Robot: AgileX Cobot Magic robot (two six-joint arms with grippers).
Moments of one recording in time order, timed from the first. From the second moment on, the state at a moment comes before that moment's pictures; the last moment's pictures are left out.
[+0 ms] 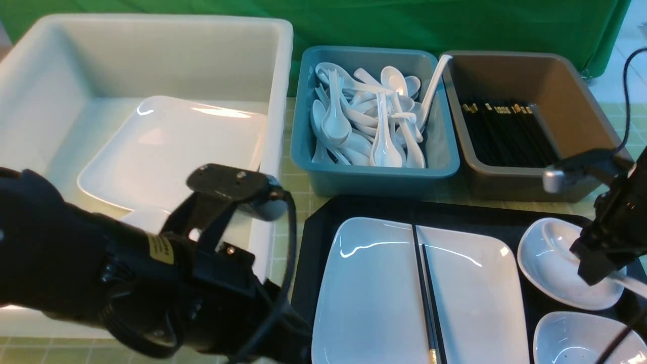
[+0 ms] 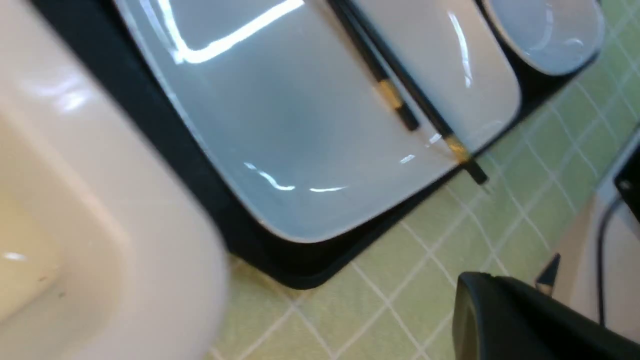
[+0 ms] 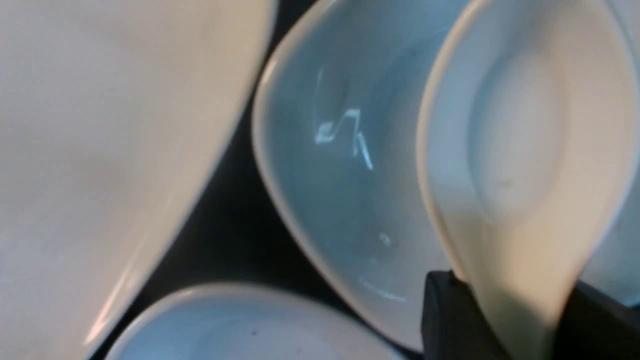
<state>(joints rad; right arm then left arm) 0.04 1.72 -1.20 0.08 1.07 -0.38 -0.63 1.16 -0.84 -0.47 0.71 0.12</state>
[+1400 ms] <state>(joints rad) 0.30 1.94 -2.20 0.21 1.20 -0.13 -0.30 1.17 -0.98 -0.33 0.84 0.21</state>
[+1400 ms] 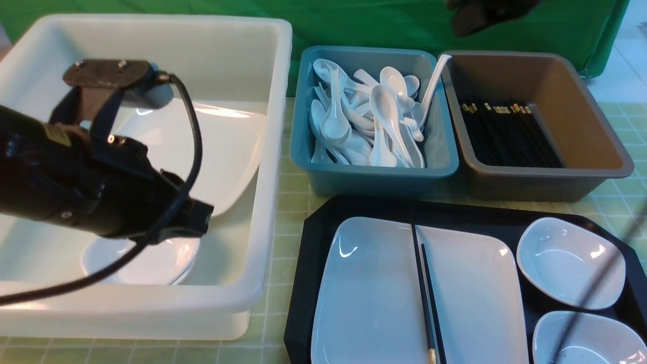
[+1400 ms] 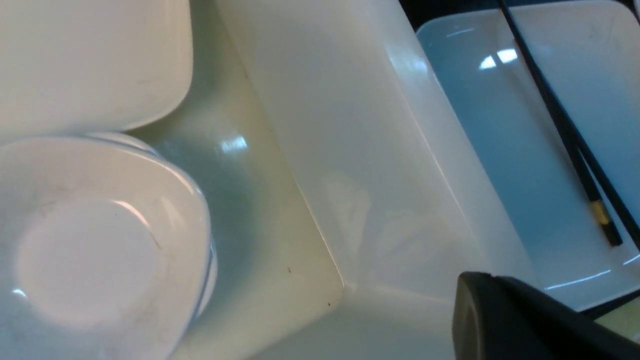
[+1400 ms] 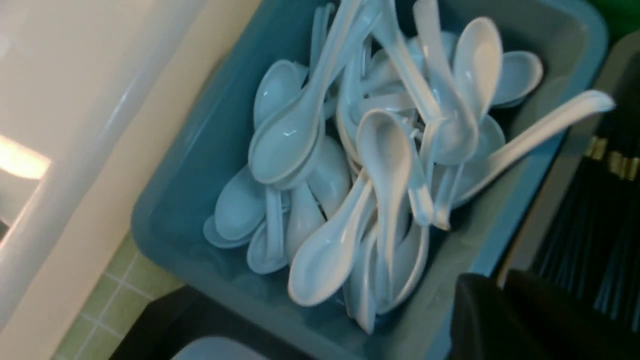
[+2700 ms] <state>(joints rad) 0.31 0.81 -0.94 -0.23 1.07 0.11 -0.87 2.09 -1.63 -0.19 0.91 -0.31</state>
